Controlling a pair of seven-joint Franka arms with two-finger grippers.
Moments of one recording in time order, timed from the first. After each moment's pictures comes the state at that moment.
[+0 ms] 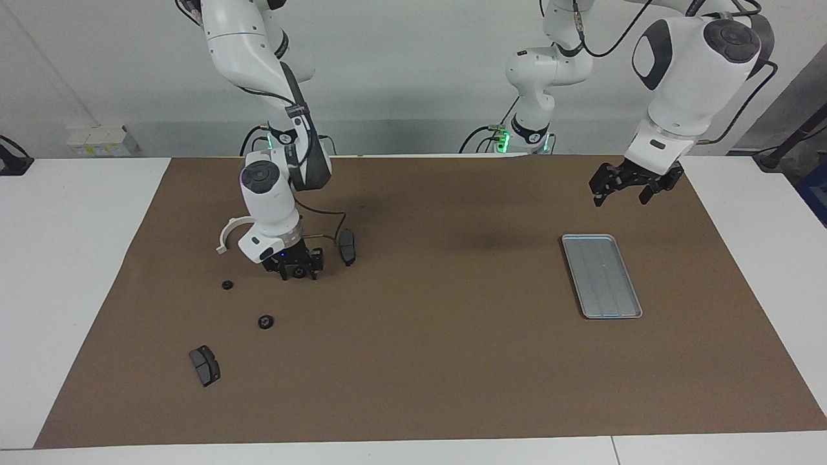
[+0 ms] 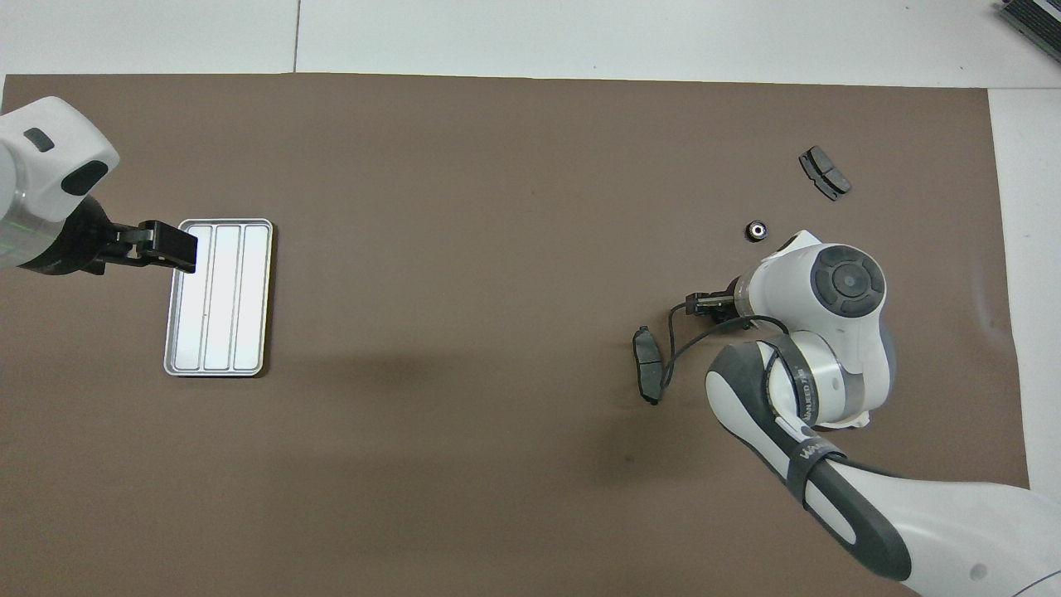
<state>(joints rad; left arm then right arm) 0.02 0.03 -0.13 -1.67 0.03 1.69 -0.07 0.14 0.25 0.05 -2.18 -0.05 2.49 0.23</state>
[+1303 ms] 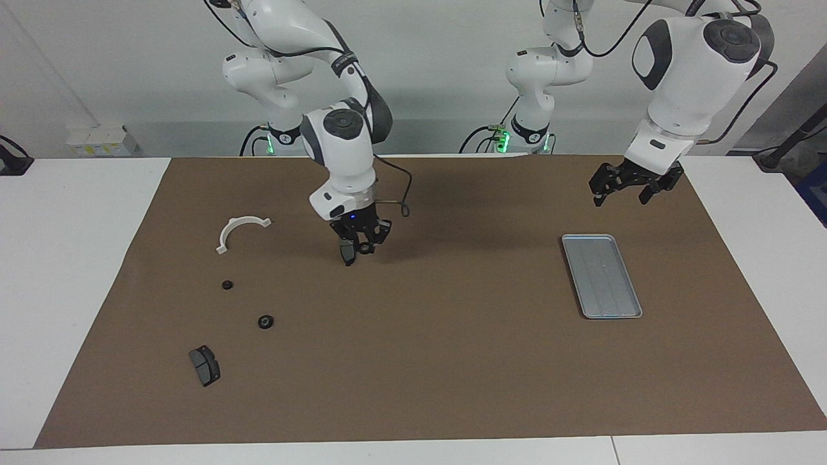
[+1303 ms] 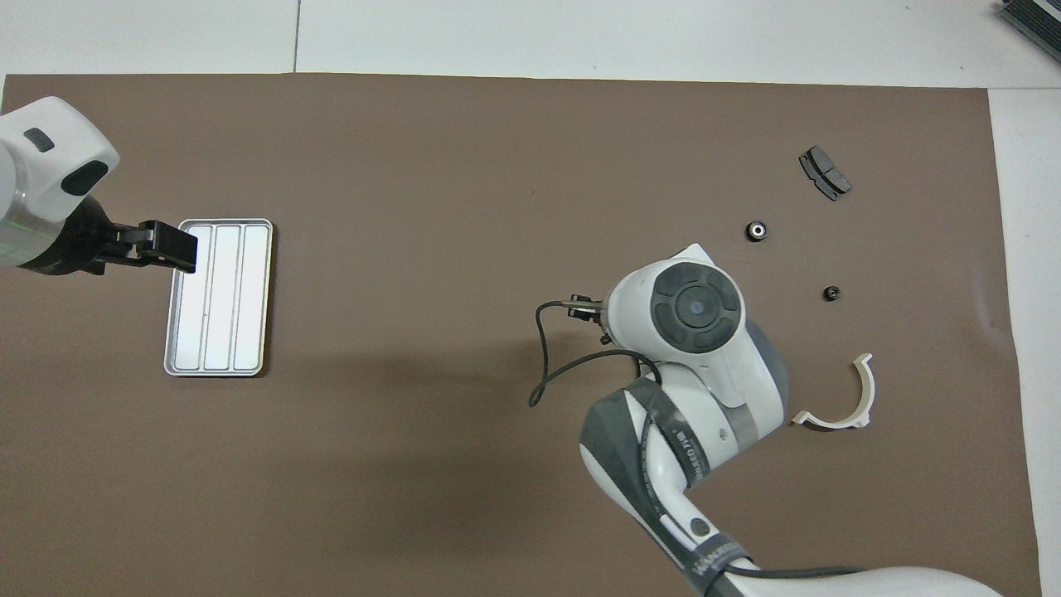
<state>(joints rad) 0.02 0.03 -0.13 -1.67 0.03 1.69 -0.07 0.48 0.21 0.05 -1.97 -0.05 2.30 0.80</state>
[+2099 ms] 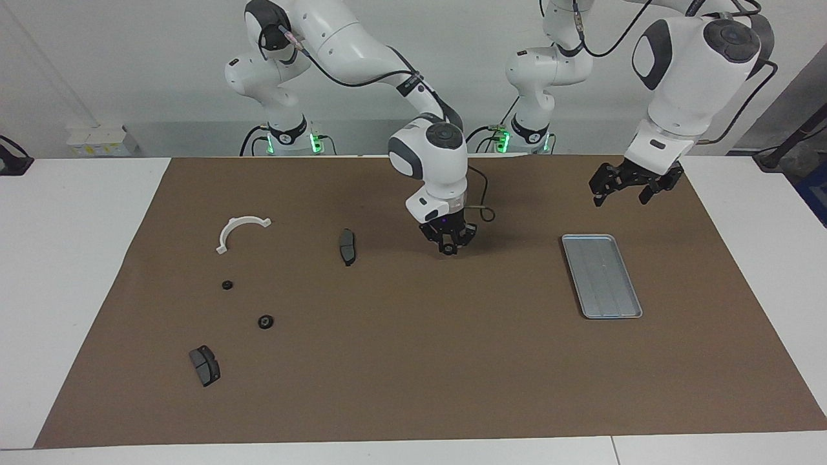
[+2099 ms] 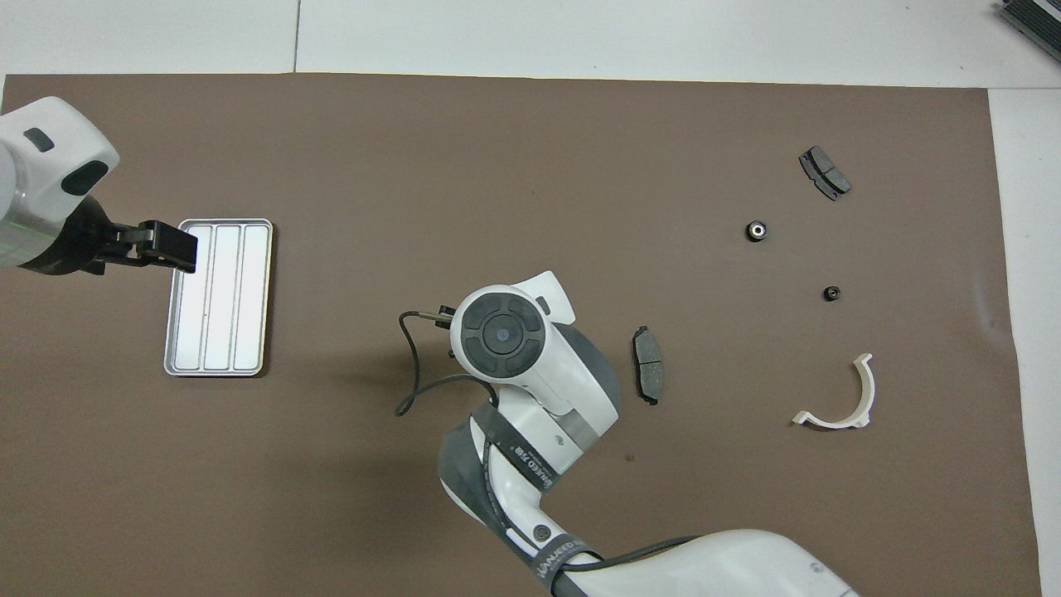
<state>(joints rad) 0.02 0.03 -0.13 -1.67 0.03 1.69 -0.07 0.70 0.52 0.05 -1.69 -0.04 2.34 1.05</state>
